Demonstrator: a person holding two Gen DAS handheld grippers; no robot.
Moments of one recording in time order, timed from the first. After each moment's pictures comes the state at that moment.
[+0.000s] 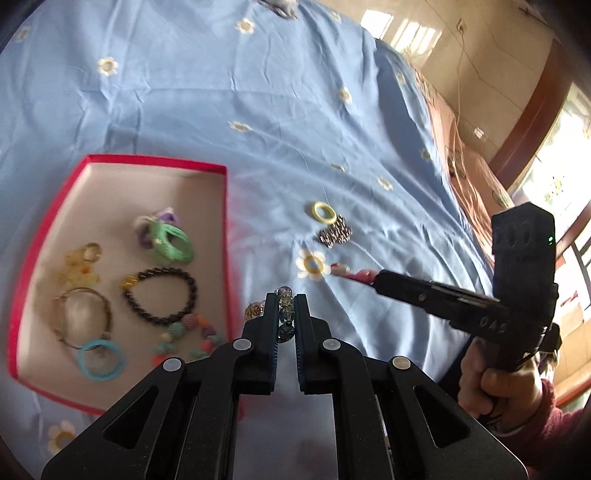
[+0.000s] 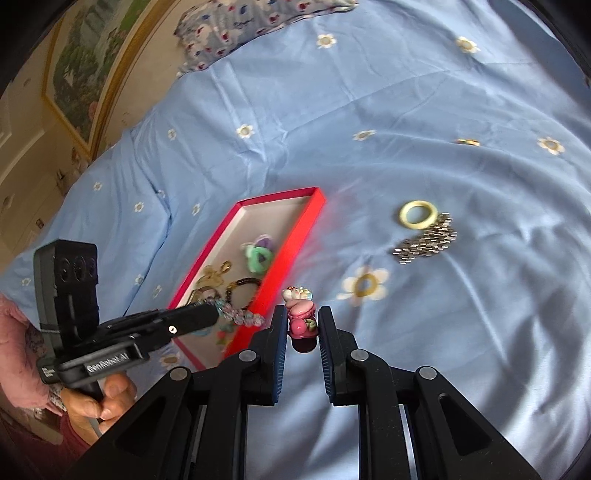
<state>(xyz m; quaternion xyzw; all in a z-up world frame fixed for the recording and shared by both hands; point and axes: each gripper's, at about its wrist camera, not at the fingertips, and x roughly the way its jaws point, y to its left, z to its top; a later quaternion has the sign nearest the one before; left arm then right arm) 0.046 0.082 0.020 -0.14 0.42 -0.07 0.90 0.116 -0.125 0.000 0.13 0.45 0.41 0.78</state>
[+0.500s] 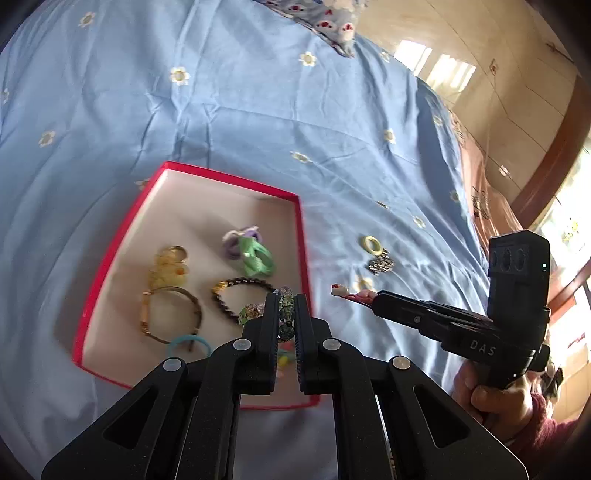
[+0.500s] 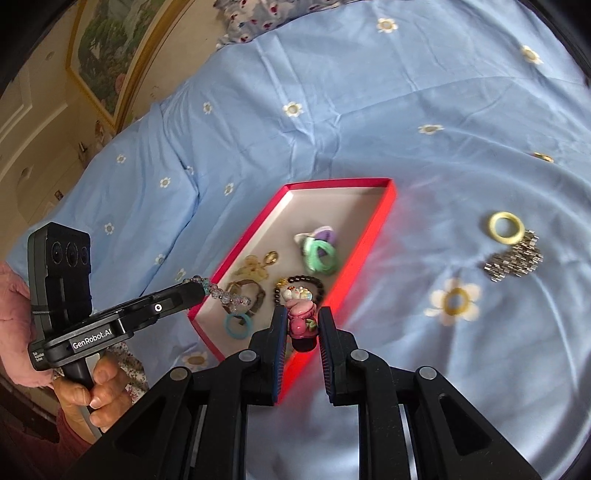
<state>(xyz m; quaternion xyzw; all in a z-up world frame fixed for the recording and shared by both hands) 0.012 0.153 0.036 -0.17 0.39 0.00 0.91 0.106 -0.052 0.008 0.10 0.45 0.46 0.76</state>
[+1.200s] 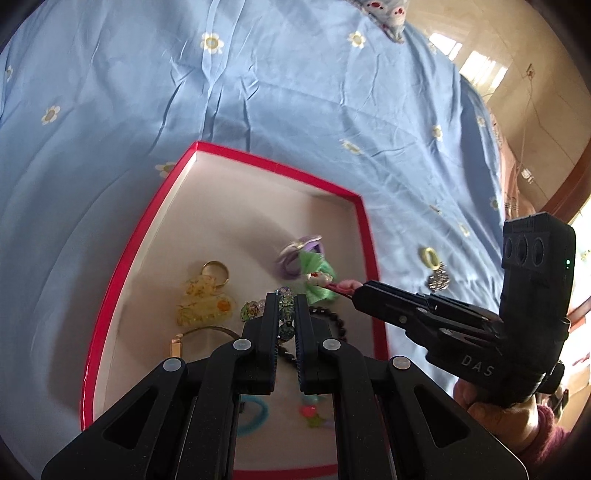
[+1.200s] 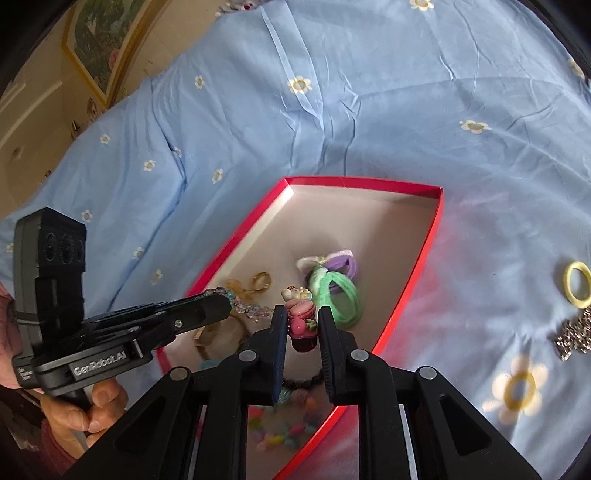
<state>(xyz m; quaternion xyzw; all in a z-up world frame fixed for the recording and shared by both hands) 0.069 0.199 -0.010 -0.18 0.43 0.04 0.89 0.146 0.035 -0.022 0.06 0.46 0.46 0.76</state>
